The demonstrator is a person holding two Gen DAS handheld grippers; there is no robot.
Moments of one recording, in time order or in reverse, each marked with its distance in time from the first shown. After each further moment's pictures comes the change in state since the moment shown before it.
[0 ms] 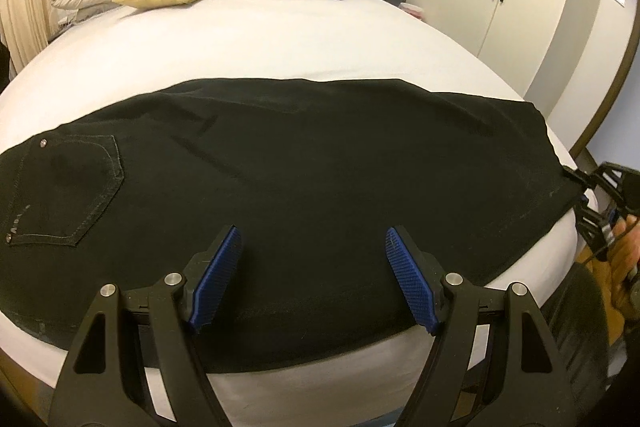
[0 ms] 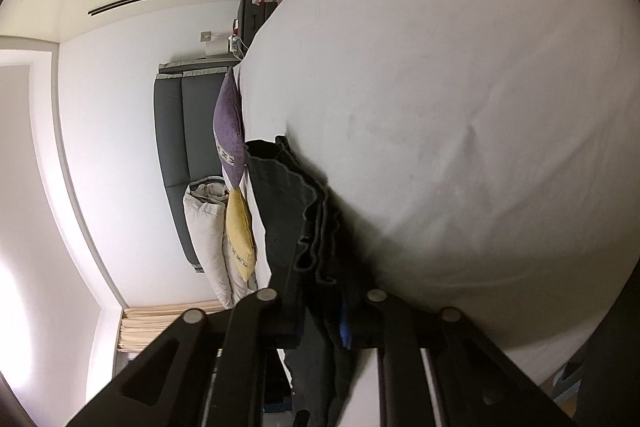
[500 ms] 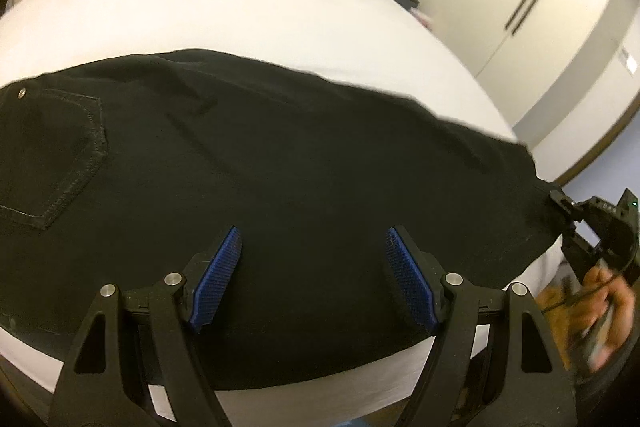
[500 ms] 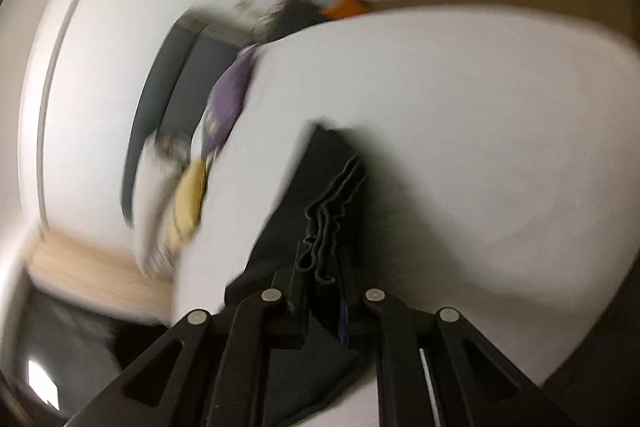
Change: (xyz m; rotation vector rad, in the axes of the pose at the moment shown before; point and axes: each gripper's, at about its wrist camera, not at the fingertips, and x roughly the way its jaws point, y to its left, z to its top) left arm 0.007 0.036 0.020 -0.208 0.056 -0.131; right arm 0.017 0.098 -0.055 -0.509 -0.057 -0.229
